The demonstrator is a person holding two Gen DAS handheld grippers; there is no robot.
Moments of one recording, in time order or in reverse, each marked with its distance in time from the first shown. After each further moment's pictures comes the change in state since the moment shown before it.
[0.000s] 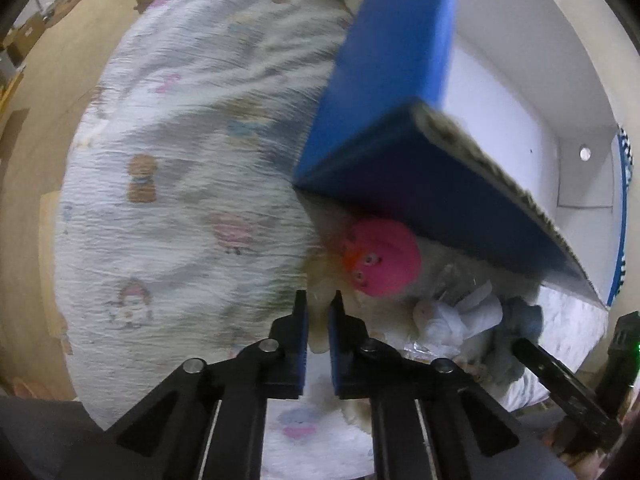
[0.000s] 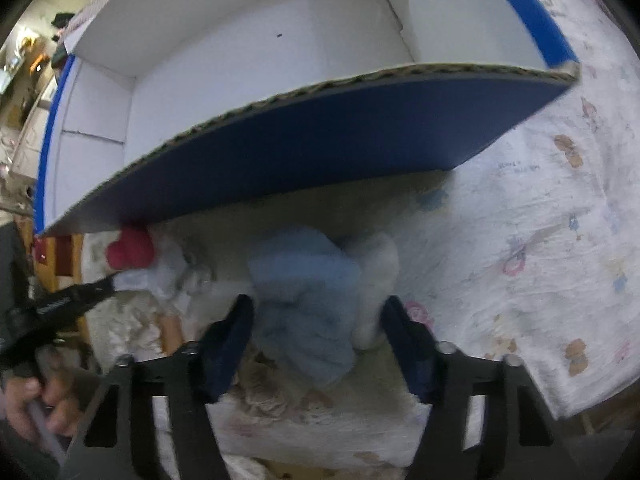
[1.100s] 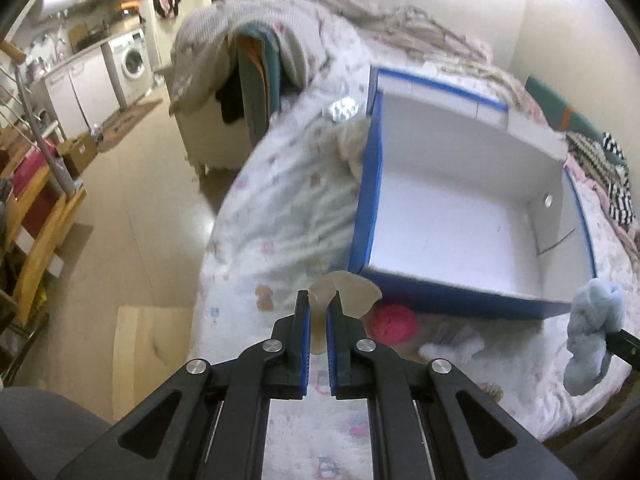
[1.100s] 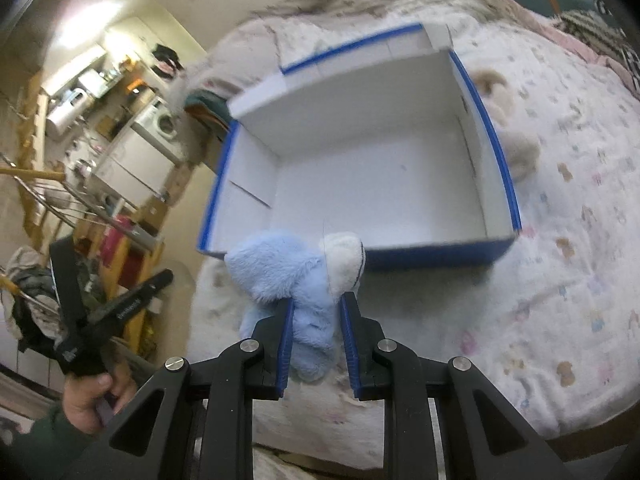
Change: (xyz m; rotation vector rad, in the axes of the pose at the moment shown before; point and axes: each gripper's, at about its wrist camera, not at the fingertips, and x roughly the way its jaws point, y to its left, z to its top) left arm -0.144 -0.008 -0.066 0.152 -0.546 0.186; right arm -0.147 0.026 -0.046 -0.161 -0.347 0.256
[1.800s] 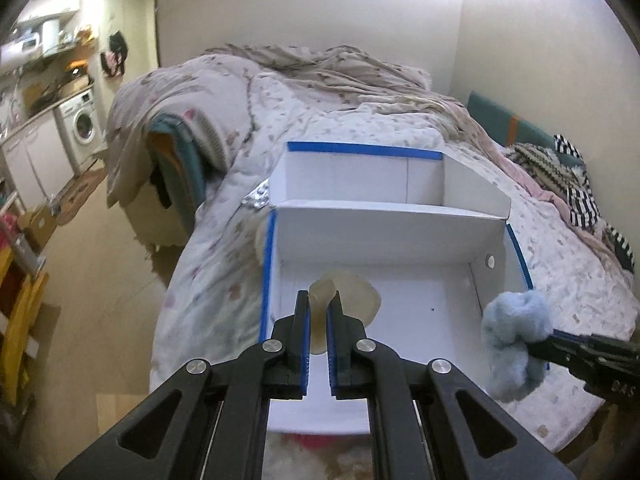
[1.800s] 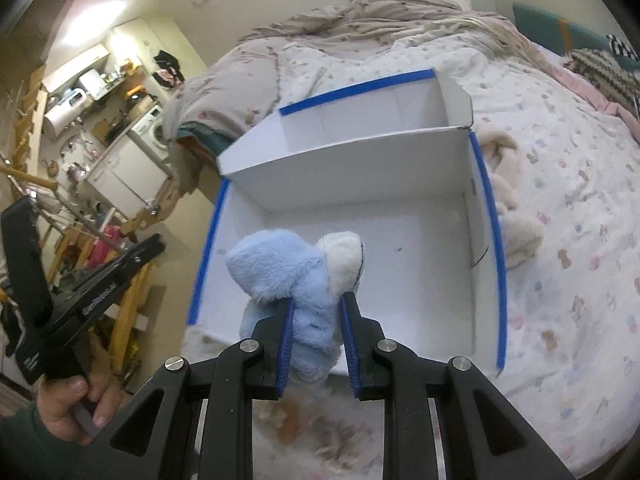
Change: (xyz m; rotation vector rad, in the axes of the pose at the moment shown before) left arm -0.010 -0.081 0.099 0.152 -0.157 -0.134; right arm 0.023 0.006 0.089 -0.050 -0.046 -0.074
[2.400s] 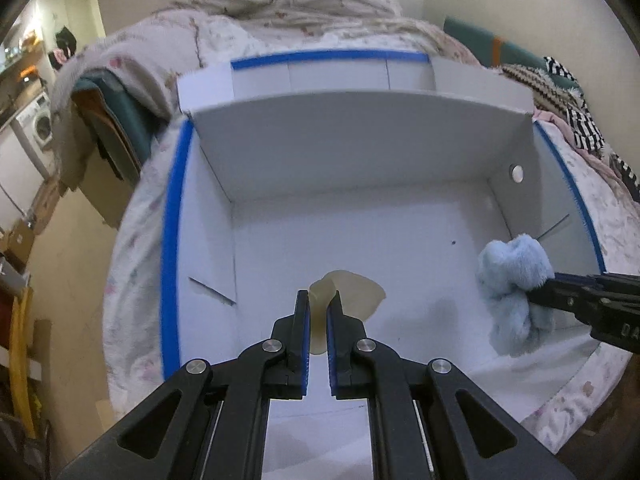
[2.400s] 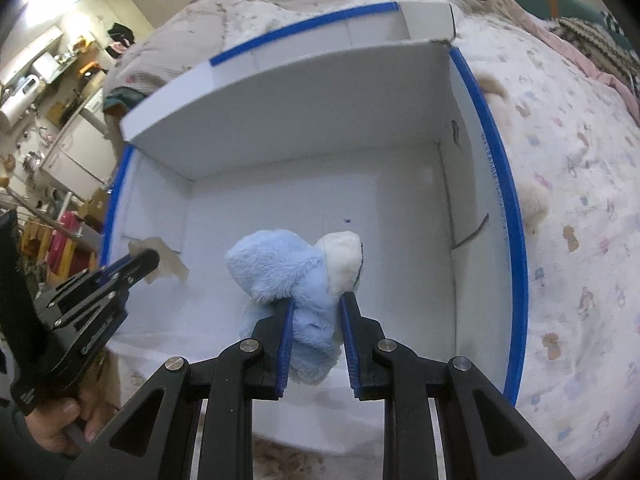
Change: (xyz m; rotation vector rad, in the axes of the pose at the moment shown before) left arm 0.117 -0.027 -0.038 0.146 0.211 -0.044; right arm 0.089 -0.044 -0.001 0.052 0.156 -0.132
